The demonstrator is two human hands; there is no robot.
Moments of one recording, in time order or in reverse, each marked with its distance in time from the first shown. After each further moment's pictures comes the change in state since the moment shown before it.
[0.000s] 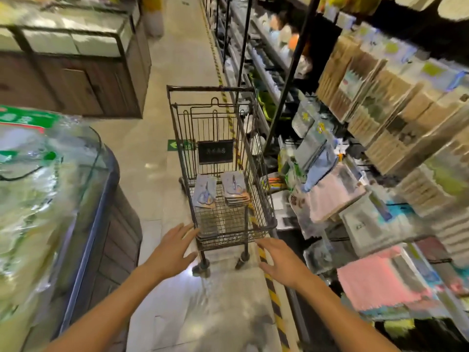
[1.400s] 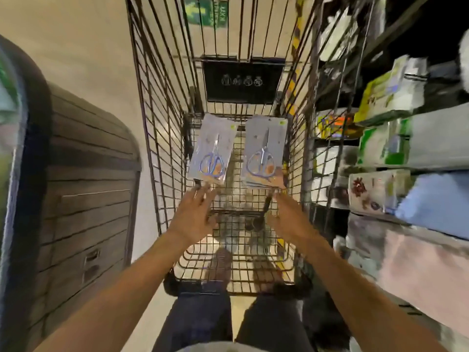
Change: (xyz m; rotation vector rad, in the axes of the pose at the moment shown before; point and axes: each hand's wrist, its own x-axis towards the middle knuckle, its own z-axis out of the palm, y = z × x) left_hand 0.401 -0.091 0.077 -0.139 -0.306 -0.339; right_hand 0.465 0.166 0.027 0.175 -0.402 0.189
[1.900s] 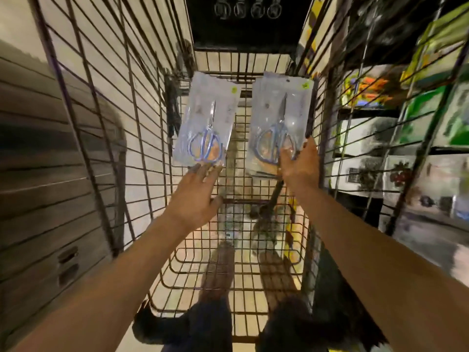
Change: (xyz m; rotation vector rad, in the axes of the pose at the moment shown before) left_hand 0.094 -0.018 0.045 -0.156 0.022 -0.012; right_hand 0.170 0.020 0.037 0.507 0.496 0.303
